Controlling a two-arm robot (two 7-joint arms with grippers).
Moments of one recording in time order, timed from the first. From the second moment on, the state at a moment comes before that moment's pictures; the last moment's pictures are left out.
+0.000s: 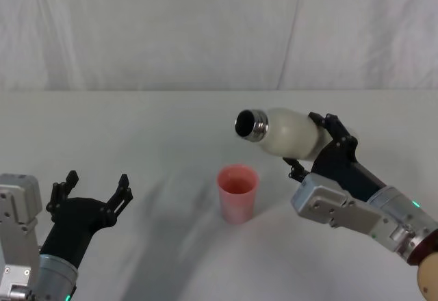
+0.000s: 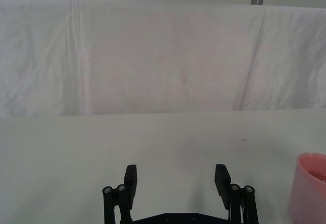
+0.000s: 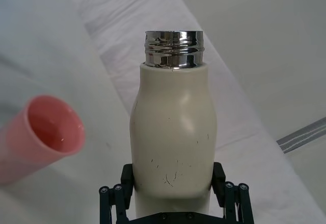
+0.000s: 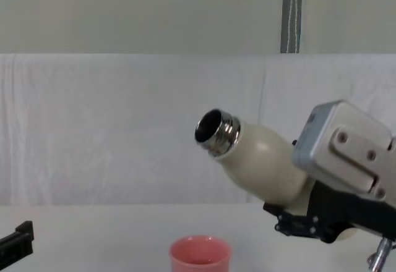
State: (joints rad) left arm 0.27 0.24 0.04 -1.85 -0.25 -0.02 -0.02; right arm 0.15 0.36 -0.43 -1.67 -0.60 -0.09 0.14
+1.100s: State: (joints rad) left arm 0.27 0.24 0.04 -1.85 -0.25 -0.02 -0.02; right arm 0.18 0.36 -0.49 -1.61 -0.76 -0.01 0.08
